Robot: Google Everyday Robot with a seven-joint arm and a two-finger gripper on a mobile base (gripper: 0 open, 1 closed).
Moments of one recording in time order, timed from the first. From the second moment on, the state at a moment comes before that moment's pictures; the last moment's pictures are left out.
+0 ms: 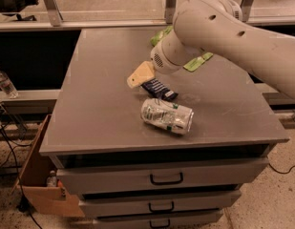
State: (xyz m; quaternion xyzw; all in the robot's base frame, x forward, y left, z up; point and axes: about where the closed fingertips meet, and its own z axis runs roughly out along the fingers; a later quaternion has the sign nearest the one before) arm 0.646 -0.019 0.857 -0.32 0.89 0.11 0.32
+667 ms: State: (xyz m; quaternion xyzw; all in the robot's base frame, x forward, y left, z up) arm 0.663 -0.032 0.878 -0.32 0.85 0.15 0.39
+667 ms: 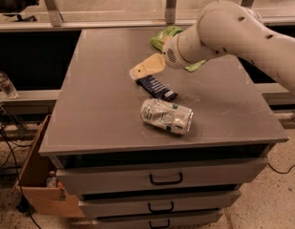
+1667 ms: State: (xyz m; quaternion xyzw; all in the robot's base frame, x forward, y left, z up) arm 0.703 -0.165 0.972 -0.39 0.75 0.17 0.50
